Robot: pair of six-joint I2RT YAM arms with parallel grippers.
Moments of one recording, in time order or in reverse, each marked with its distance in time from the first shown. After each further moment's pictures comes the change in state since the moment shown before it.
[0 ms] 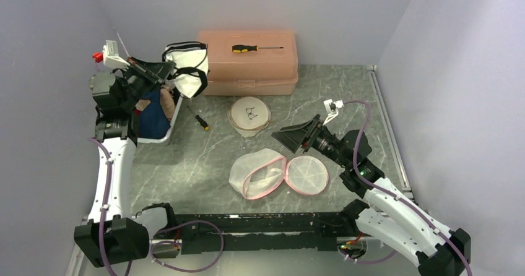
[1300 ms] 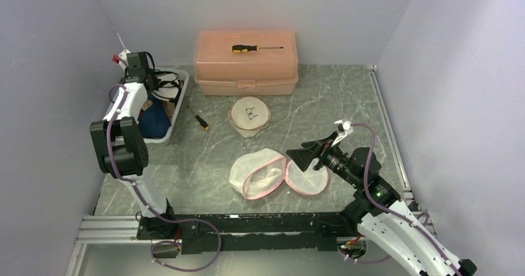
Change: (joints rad) left arm -0.010 0.757 0.430 -0.410 -0.819 0.351; right arm -0.001 -0.315 -0.090 -0.420 0.166 -0.292
